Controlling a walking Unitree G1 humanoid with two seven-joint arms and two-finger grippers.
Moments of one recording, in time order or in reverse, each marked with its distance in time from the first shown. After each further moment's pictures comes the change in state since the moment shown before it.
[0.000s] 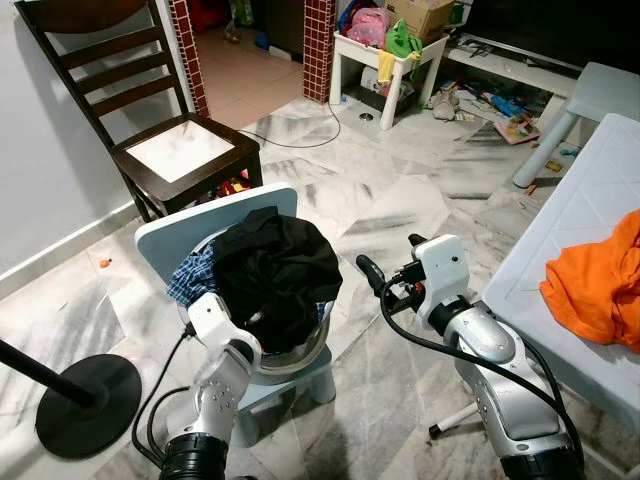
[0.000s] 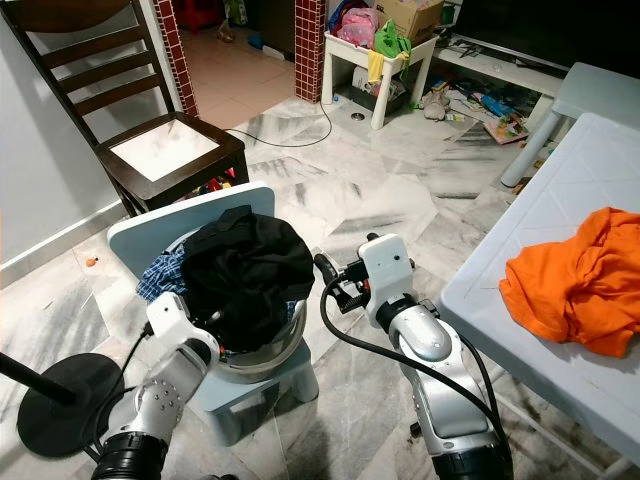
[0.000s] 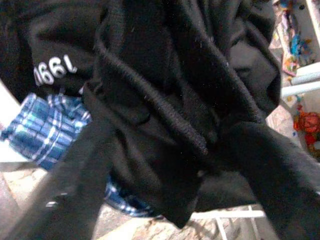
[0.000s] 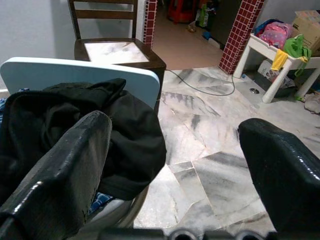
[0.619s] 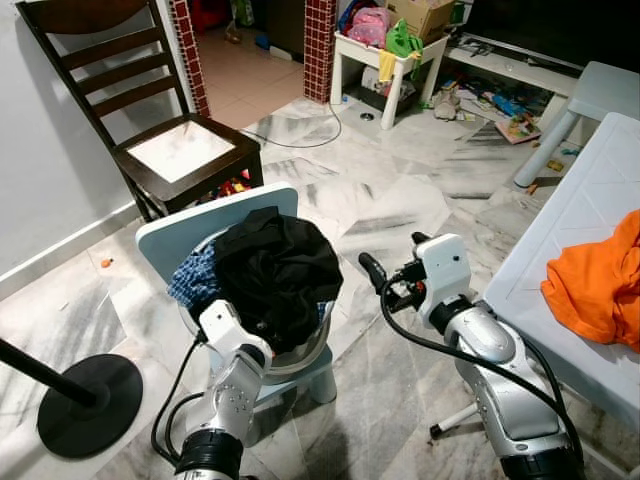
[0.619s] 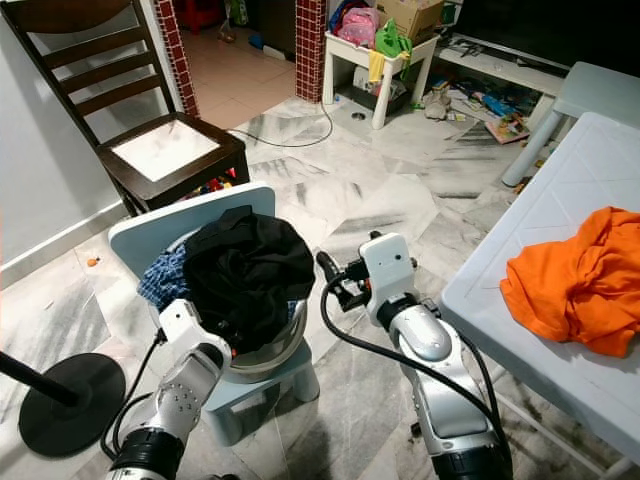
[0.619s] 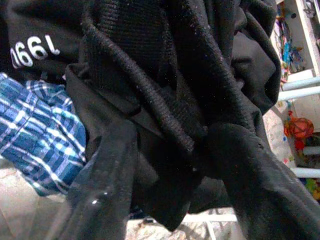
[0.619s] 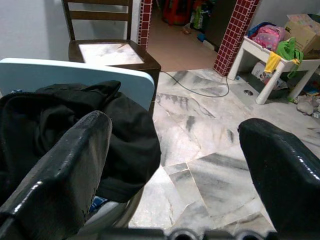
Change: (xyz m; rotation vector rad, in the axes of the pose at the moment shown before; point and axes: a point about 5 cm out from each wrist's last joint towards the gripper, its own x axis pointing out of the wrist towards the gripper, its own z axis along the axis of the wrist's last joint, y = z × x) left arm 0.010 -0.003 -0.011 -0.037 -0.027 -0.016; right arm 0.000 -0.001 0.001 -0.012 -0.009 -0.023
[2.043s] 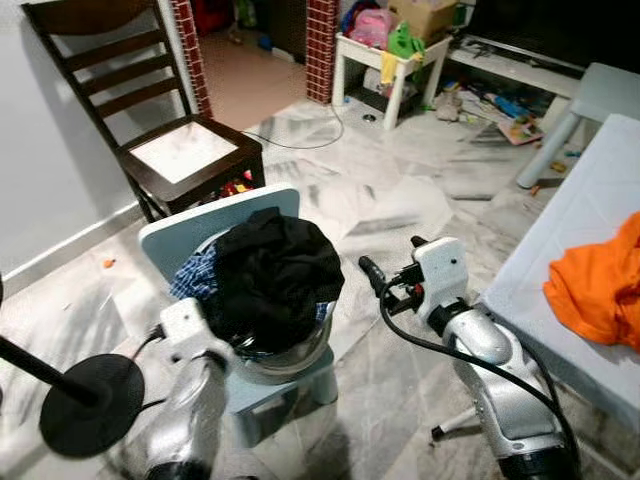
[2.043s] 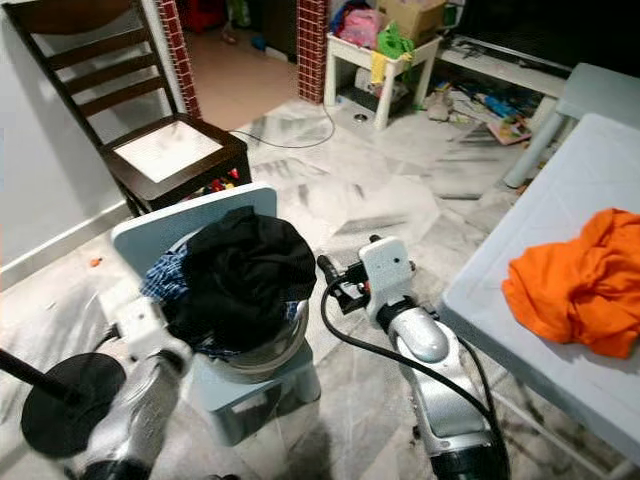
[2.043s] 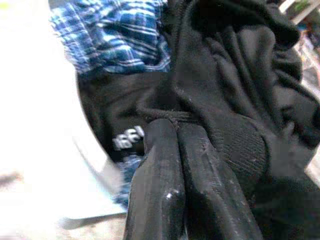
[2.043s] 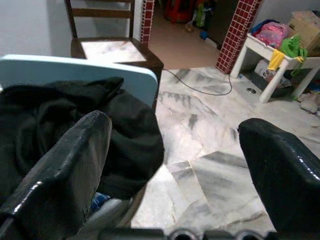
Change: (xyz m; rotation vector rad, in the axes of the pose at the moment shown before) left arm -0.032 0.035 0.033 0.308 -0.191 0.082; right arm 0.004 0.004 -0.005 0.014 0.000 0.008
